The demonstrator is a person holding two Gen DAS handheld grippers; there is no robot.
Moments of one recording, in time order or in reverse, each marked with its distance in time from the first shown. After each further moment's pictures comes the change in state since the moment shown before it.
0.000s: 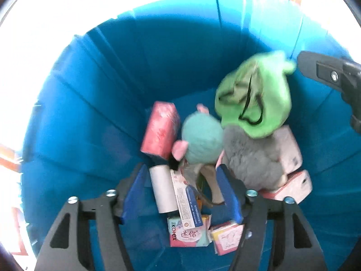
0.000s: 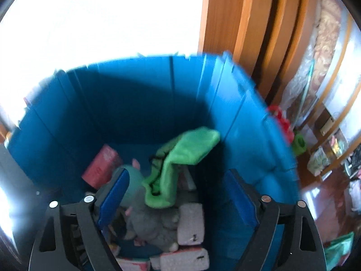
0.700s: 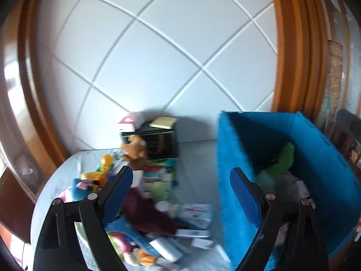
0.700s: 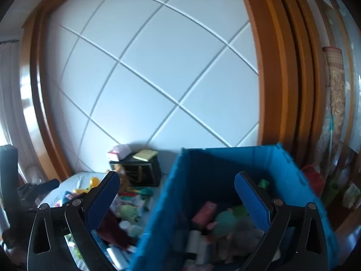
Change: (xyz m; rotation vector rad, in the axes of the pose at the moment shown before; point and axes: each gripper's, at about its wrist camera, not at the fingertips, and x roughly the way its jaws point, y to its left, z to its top) left arm -0.218 0.263 -0.138 -0.265 -0.529 0.166; right arm -0.245 0.192 -0.055 -0.028 -0.473 0.298
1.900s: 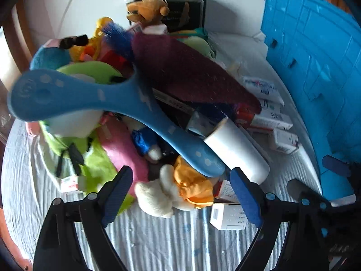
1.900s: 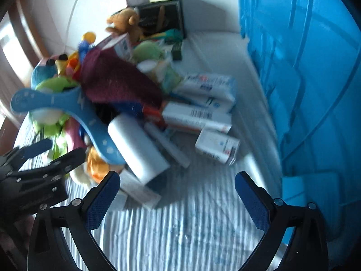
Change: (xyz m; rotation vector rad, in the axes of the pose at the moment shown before) left arm 0.192 0.107 -0.277 0.003 0.479 -0.107; right arm 0.182 0.130 -0.335 0.003 0.695 -0.033
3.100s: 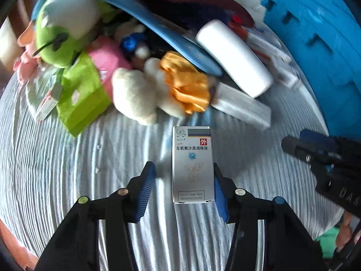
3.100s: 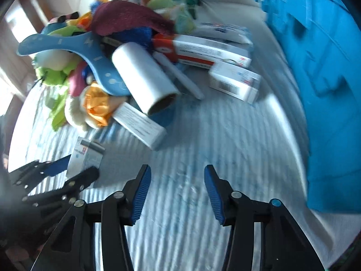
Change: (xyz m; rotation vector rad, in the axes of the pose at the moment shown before) left arm 0.015 0.004 -0.100 -0.073 0.107 -0.024; right arm 0.020 0.012 -0.065 -0.034 0.091 0.112
